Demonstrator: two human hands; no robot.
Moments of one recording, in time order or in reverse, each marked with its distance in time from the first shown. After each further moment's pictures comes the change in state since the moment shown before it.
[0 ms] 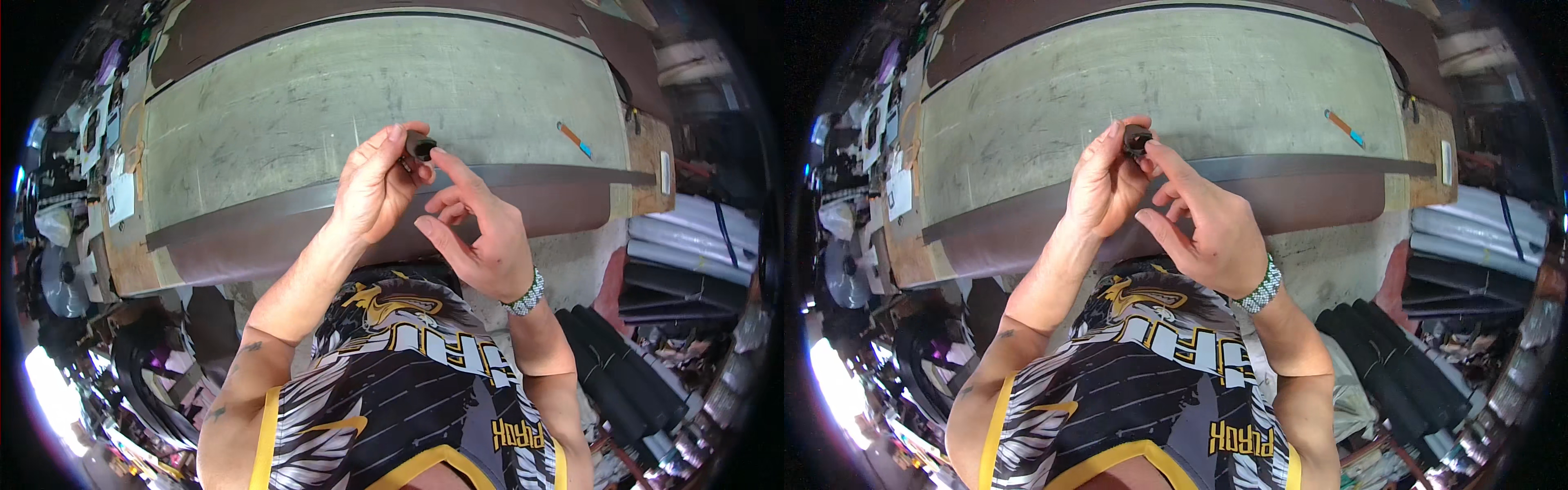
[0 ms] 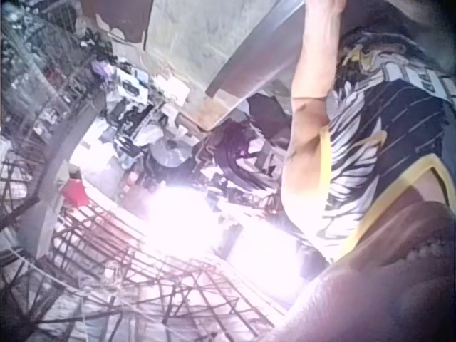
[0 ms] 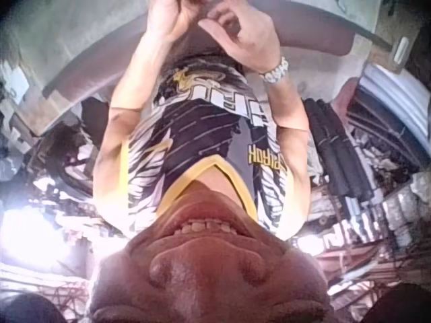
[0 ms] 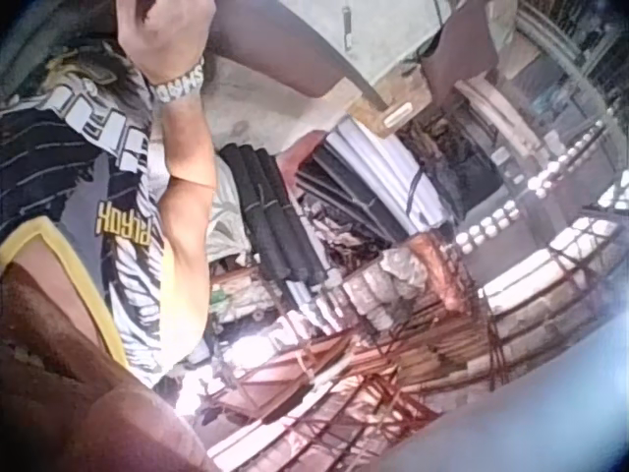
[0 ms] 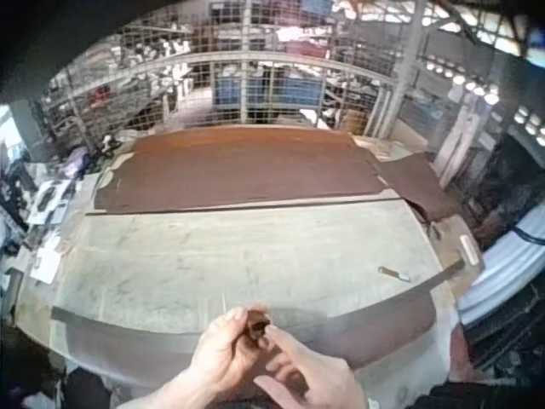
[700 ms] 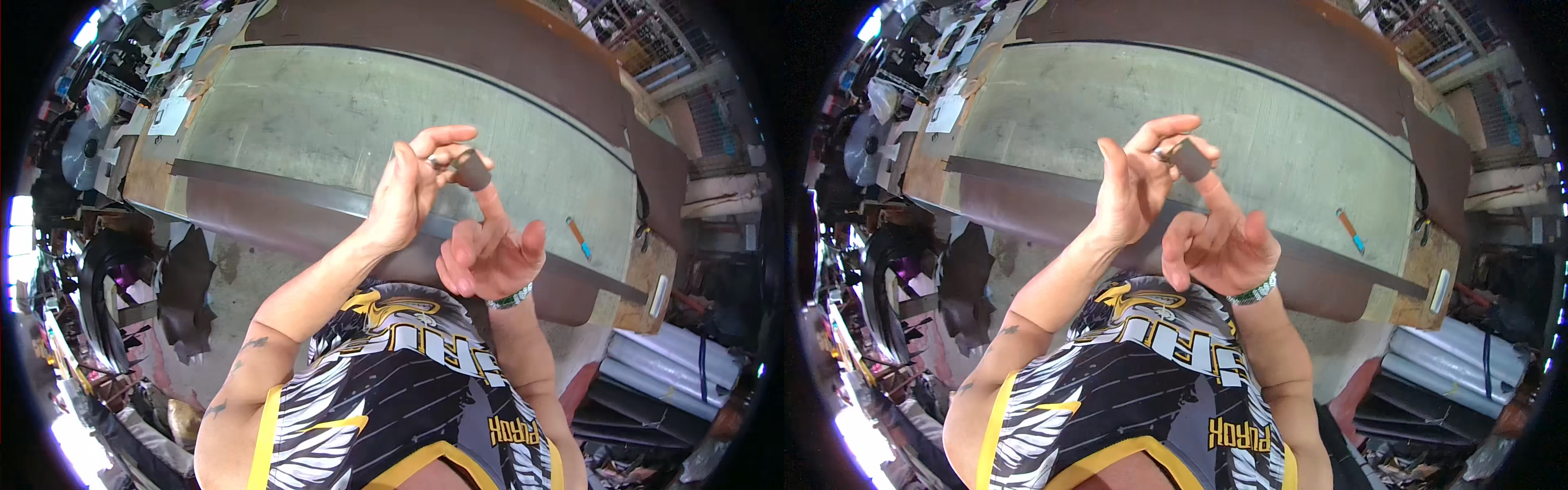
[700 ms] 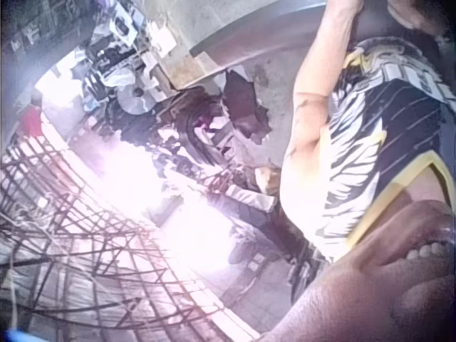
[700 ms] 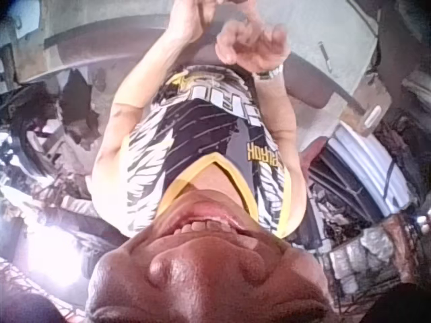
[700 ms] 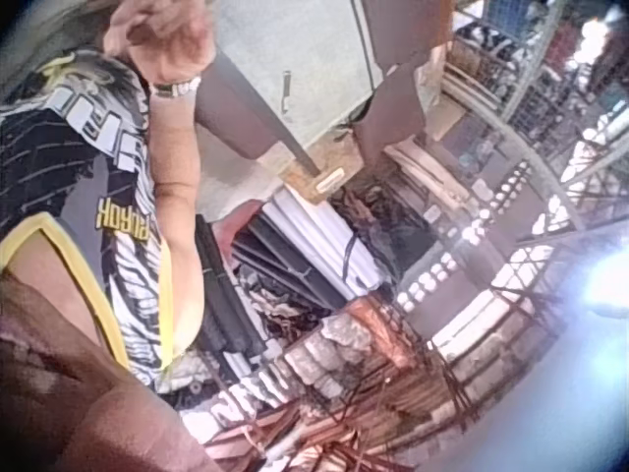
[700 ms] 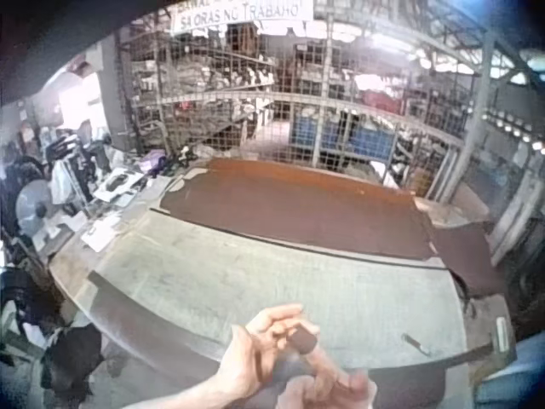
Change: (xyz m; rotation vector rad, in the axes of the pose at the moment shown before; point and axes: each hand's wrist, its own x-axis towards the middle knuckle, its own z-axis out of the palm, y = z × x) left_hand 0.013 -0.021 0.063 0.466 -0.045 0.619; right_hand 0.034 0.062 -0.025 1.873 -0.844 0.003
